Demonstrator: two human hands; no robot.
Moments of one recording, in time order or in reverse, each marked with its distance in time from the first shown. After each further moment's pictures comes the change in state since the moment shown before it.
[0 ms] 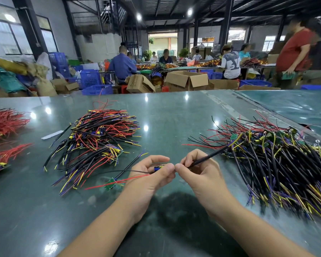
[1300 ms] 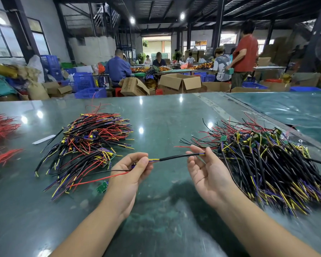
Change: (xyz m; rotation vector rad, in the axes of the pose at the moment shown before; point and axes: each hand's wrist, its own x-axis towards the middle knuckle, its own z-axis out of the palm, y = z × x) left_hand 0.009 0.003 -0.007 -0.052 0.181 0.165; right_hand 0.022 -0.010 -0.028 0.803 0.342 0.484
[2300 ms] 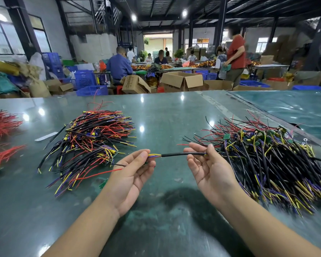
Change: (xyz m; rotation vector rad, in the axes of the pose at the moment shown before) left_hand 0.002 0.015 -0.005 -0.177 -0.075 -0.228; right_hand -0.002 0.004 -0.002 -0.127 -0.152 -0.051
